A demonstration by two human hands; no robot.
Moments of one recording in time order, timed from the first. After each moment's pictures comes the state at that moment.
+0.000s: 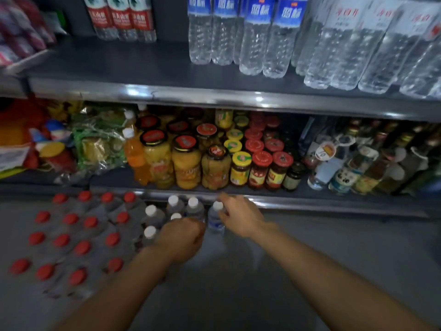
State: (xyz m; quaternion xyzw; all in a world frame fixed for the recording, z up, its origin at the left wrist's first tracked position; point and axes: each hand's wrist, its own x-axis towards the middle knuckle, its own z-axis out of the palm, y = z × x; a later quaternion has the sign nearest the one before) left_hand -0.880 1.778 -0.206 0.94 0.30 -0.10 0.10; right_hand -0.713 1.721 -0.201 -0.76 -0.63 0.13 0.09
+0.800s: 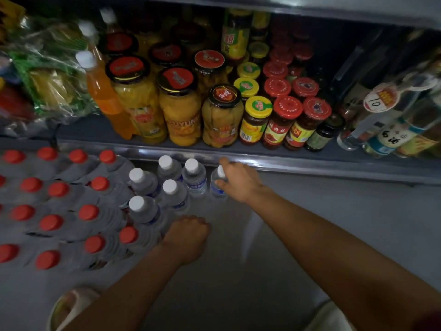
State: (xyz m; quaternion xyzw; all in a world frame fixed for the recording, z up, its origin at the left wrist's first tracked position) left_hand -0.871 1.783 -0.335 0.95 0.23 -0.18 0.10; right_hand -0.682 1.790 -0.316 -0.78 -0.60 0.16 0.02
